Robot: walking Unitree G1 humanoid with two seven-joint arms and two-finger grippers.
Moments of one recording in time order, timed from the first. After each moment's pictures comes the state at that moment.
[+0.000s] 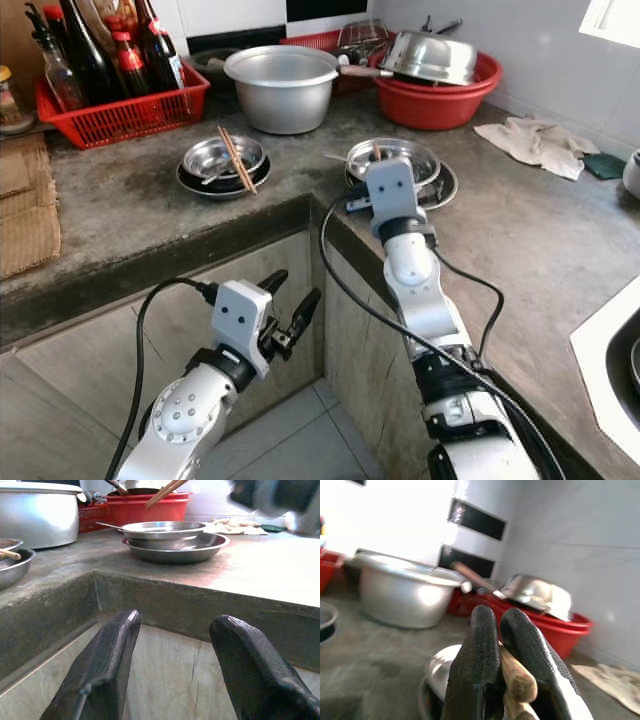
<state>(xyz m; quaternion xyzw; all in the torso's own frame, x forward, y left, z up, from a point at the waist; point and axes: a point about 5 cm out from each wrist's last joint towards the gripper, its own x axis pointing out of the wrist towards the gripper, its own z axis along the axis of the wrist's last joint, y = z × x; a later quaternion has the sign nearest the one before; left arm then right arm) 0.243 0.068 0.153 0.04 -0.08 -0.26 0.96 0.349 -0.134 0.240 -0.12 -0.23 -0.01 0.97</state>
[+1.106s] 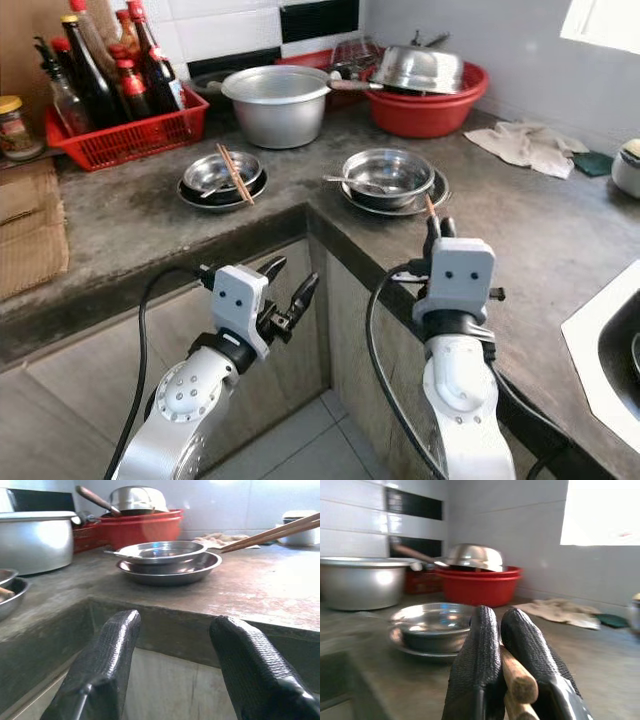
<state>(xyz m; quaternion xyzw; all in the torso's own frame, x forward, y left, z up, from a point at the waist) 0.256 0.068 0.158 0.03 -0.09 -0.25 0.96 0.249 -0.154 0.206 -0.05 -0.17 -0.09 0.98</state>
